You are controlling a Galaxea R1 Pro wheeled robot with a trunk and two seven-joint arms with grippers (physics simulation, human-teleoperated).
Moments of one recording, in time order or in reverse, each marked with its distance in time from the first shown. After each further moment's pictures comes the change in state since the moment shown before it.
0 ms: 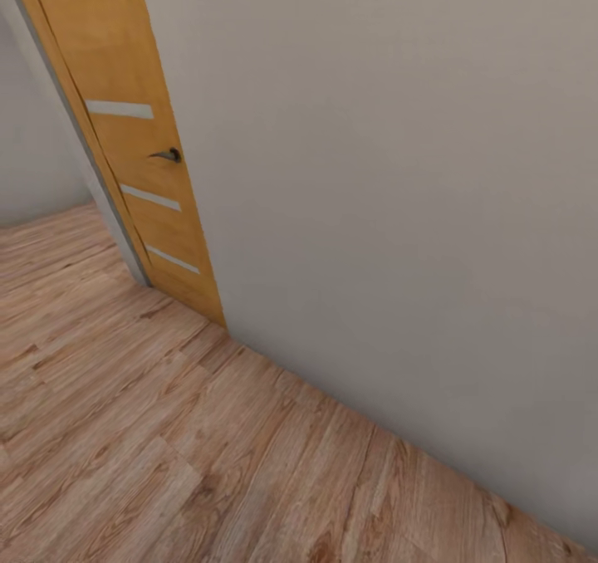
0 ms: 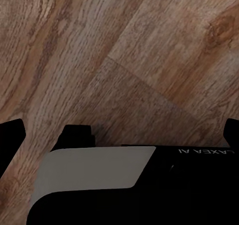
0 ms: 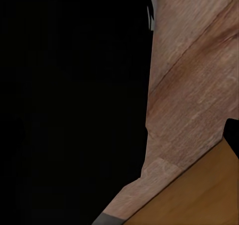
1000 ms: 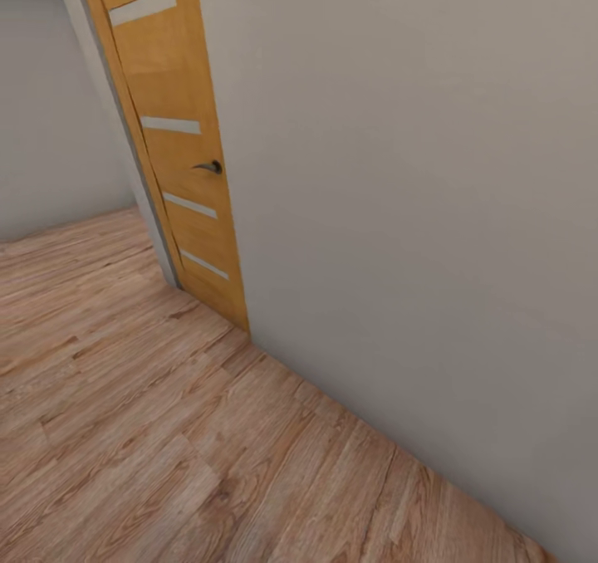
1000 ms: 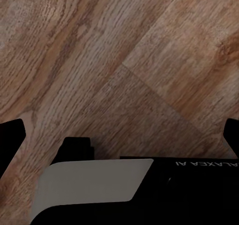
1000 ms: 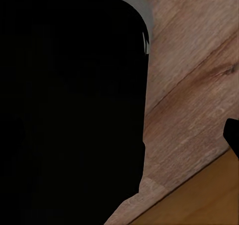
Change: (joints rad) left arm 0.000 0.000 0.000 0.000 0.000 0.003 -0.002; right arm -0.001 0.000 0.000 0.000 0.000 0.000 -0.006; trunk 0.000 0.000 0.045
